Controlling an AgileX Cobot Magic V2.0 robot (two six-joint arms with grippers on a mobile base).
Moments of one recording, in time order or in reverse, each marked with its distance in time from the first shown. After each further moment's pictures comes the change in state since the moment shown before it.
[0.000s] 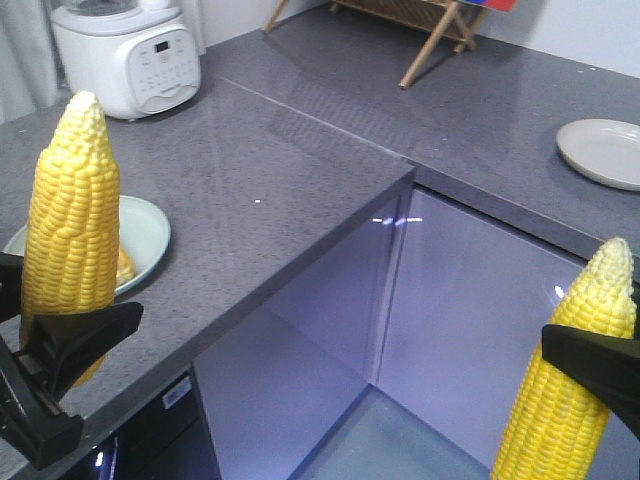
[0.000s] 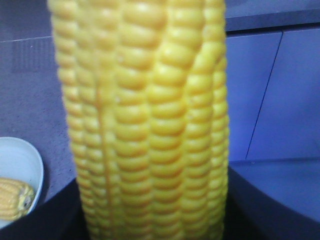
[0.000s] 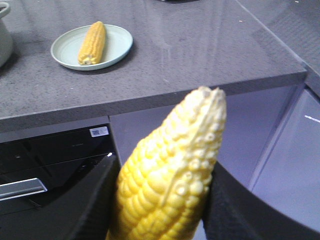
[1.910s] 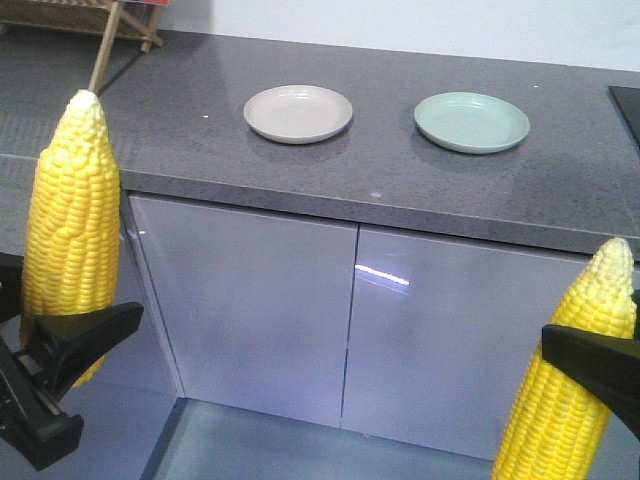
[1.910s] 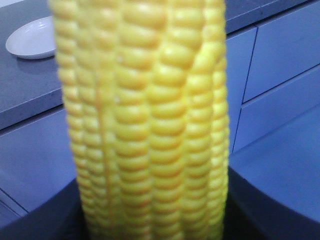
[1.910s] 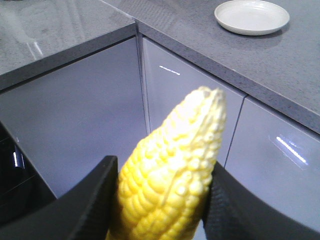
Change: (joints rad) left arm 0.000 0.000 0.000 0.000 0.000 0.000; right arm 0.000 0.000 0.000 0.000 0.000 0.000
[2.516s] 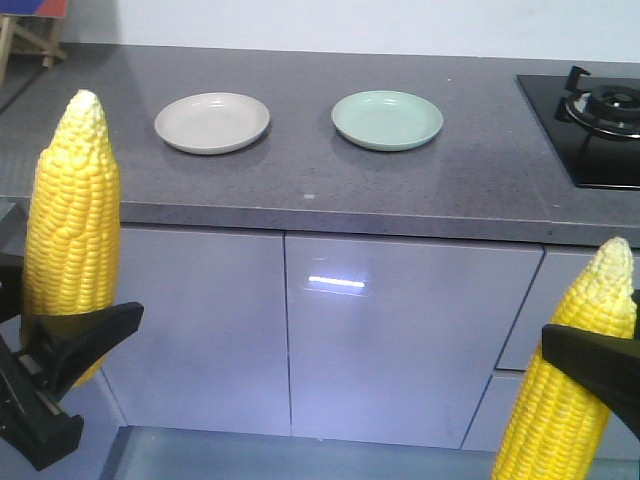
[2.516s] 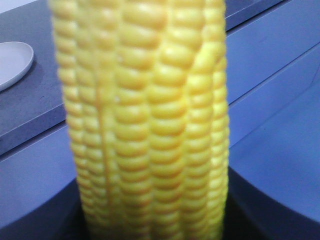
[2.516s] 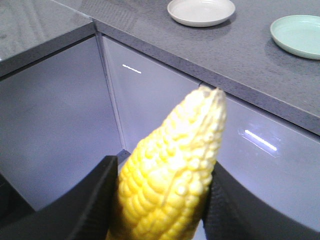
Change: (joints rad) left arm 0.000 0.000 0.000 0.000 0.000 0.000; right arm 0.000 0.000 0.000 0.000 0.000 0.000
